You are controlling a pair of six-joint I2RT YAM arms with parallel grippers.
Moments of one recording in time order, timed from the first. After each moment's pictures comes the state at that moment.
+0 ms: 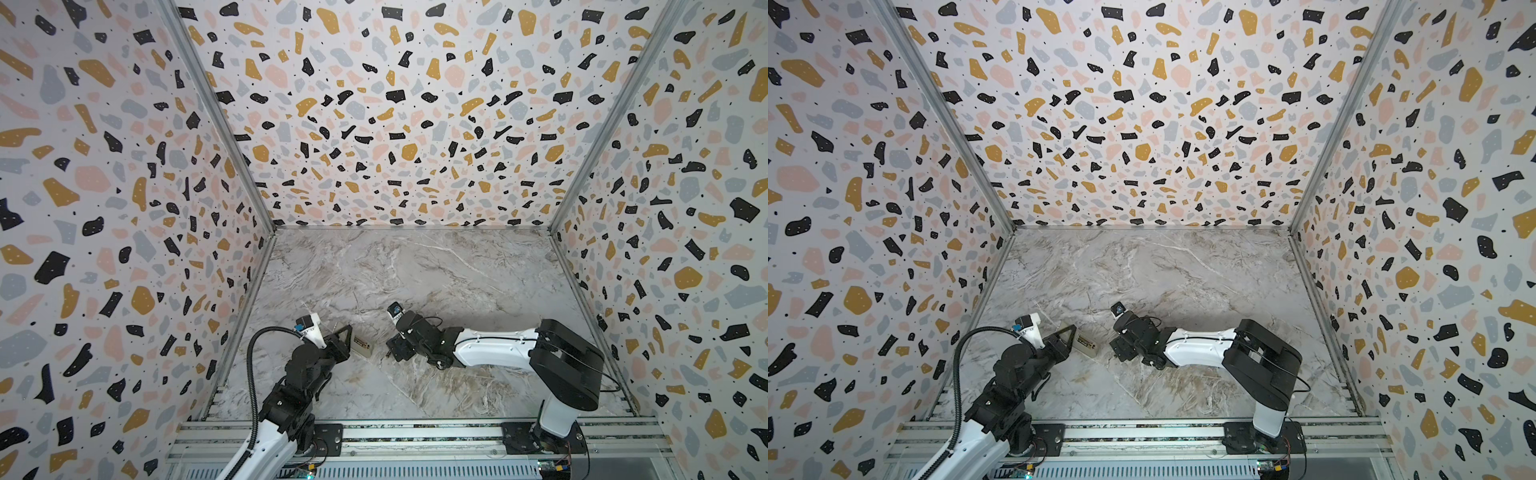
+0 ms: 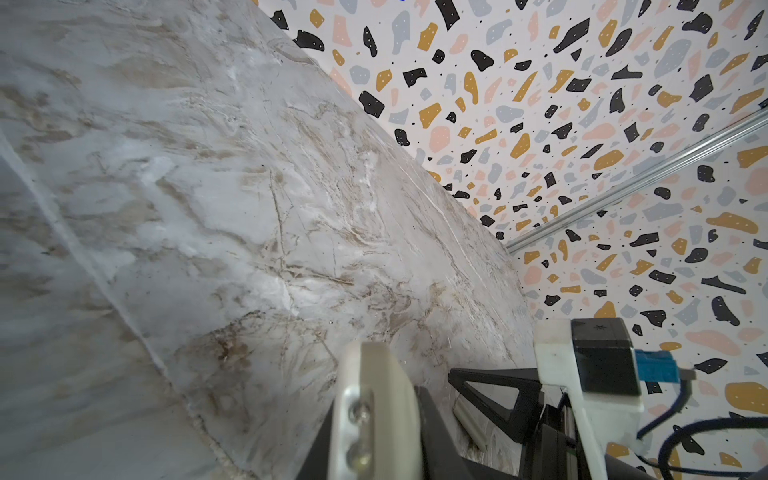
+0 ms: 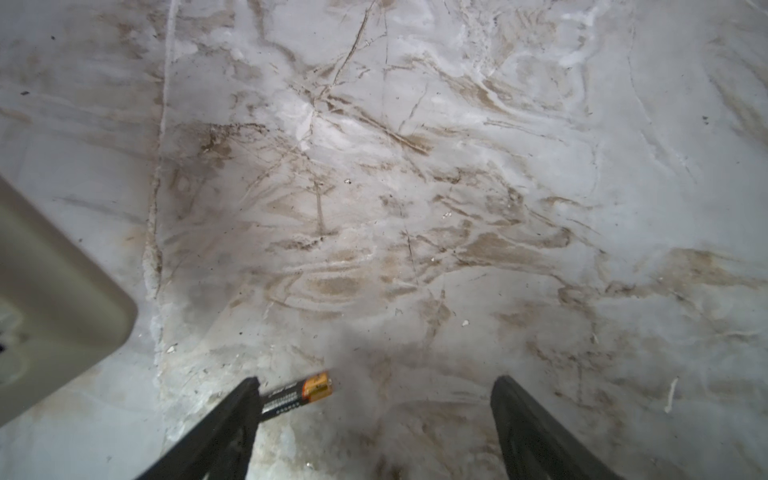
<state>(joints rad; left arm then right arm) -0.40 0.37 0.10 -0.02 0.00 -0.85 1.08 1.76 0.98 -0.03 0.24 0.24</state>
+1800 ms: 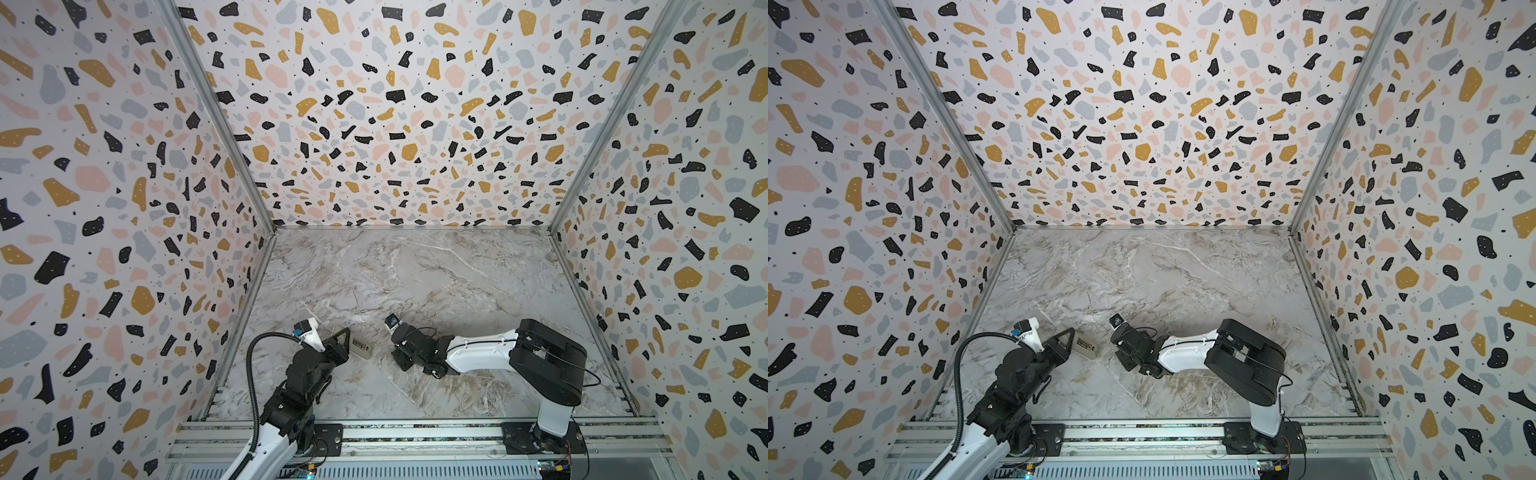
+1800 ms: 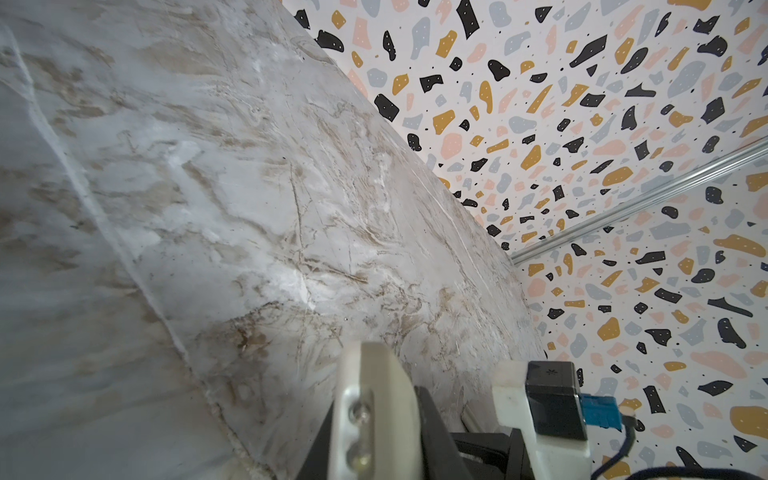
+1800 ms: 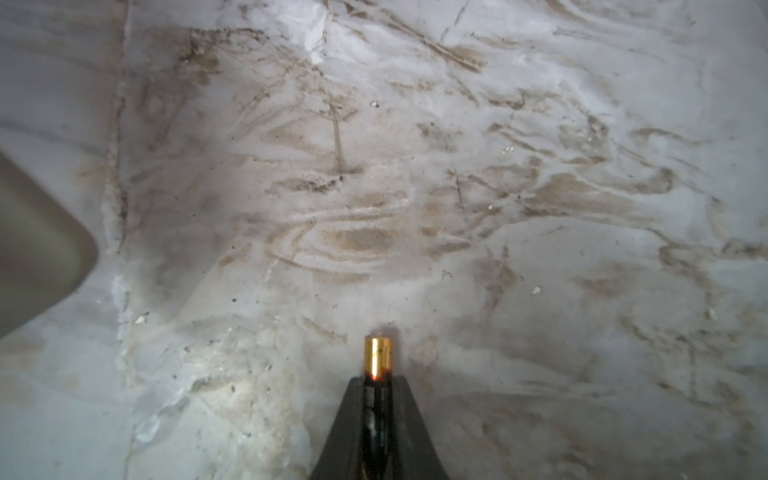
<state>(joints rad) -0.40 0.34 0.04 0.01 -0.01 -0.89 1.11 1.84 0.94 0.02 0.23 0.27</state>
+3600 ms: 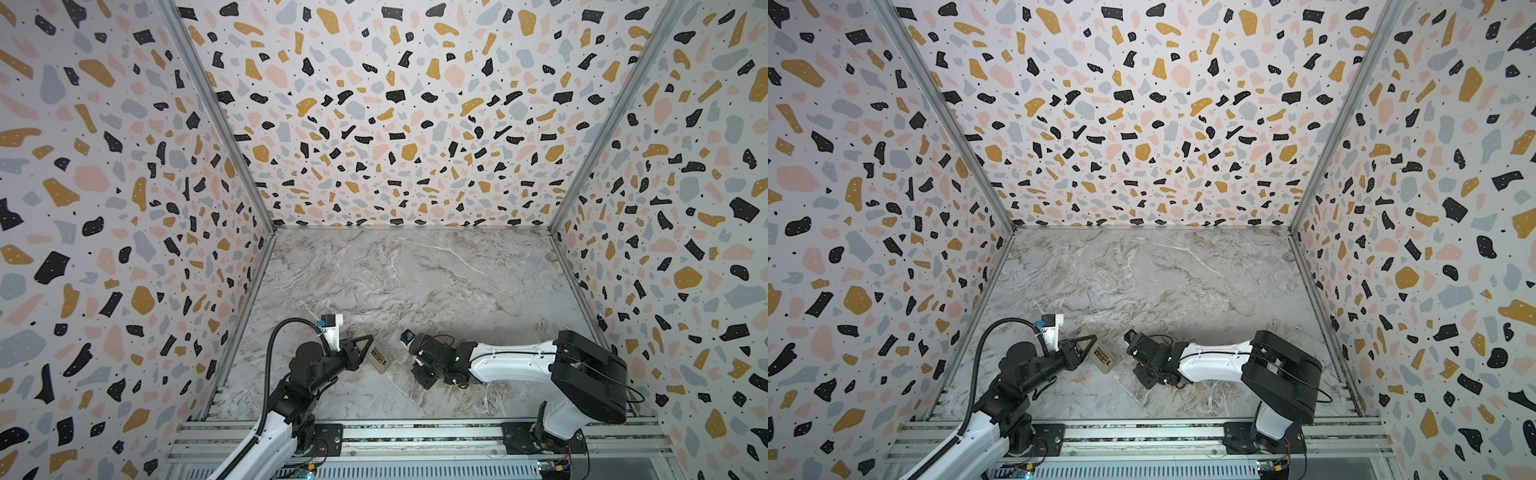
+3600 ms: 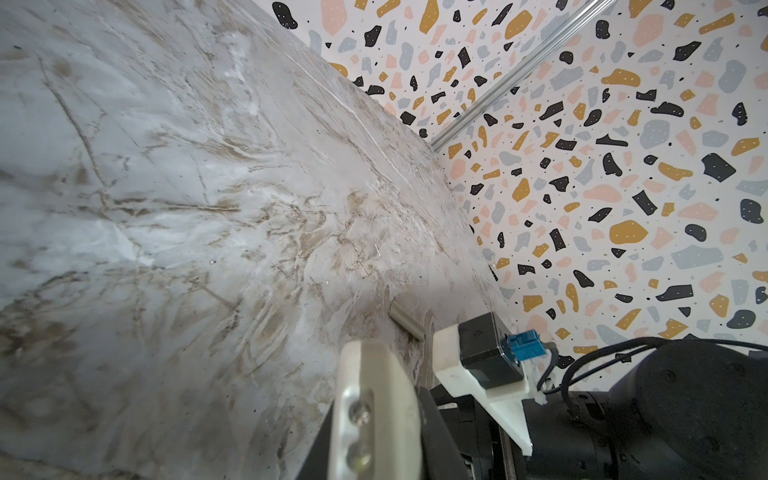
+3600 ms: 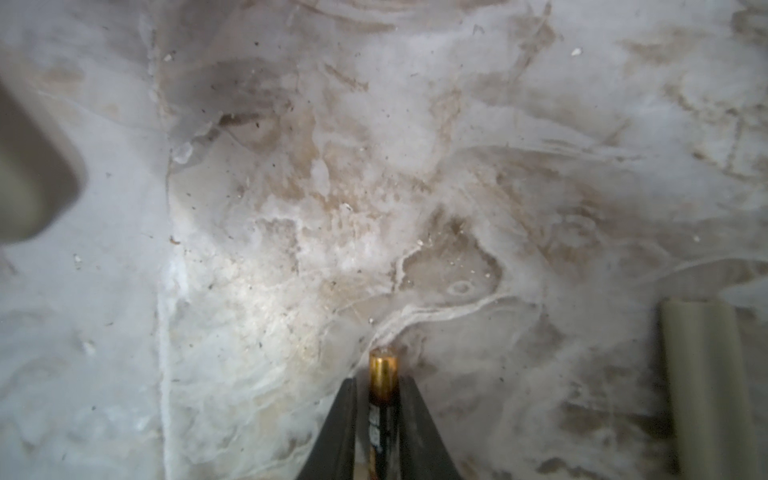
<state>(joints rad) -0.41 0.51 0.07 0.17 0.38 -0.75 1.13 1.63 0.81 -0.23 0.10 0.29</state>
